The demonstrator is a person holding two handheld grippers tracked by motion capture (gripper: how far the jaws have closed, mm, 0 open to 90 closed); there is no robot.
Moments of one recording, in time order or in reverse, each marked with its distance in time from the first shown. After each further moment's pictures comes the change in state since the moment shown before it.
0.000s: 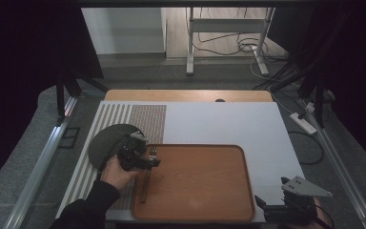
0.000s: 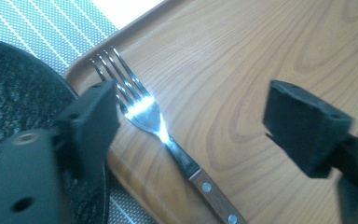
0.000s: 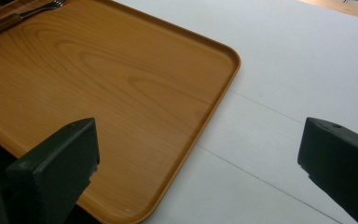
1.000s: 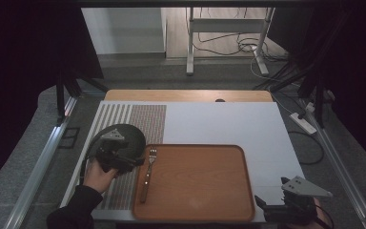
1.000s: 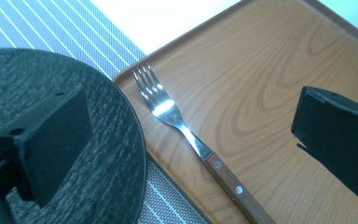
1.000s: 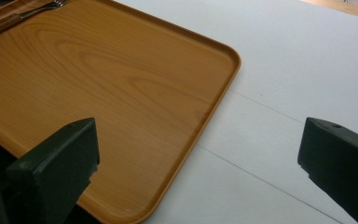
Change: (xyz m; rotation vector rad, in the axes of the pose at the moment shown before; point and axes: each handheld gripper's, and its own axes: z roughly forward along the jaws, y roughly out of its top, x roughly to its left) left arm 0.018 -0.032 -0.046 -0.199 -0.007 0.013; right arm 0.000 0.000 0.000 0.001 0.001 0.001
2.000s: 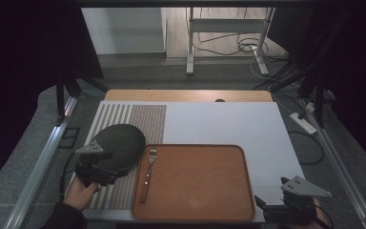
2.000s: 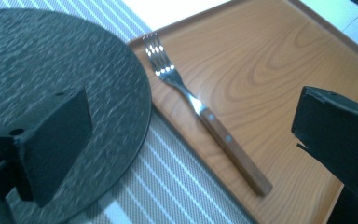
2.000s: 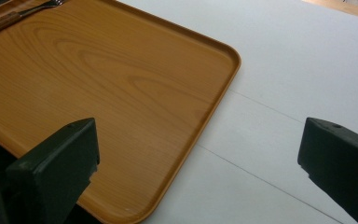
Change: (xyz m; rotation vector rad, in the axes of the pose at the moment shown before) left arm -0.002 -0.046 -0.043 -0.045 0.004 -0.083; right arm 0.001 0.000 0.000 0.005 -0.004 -0.002
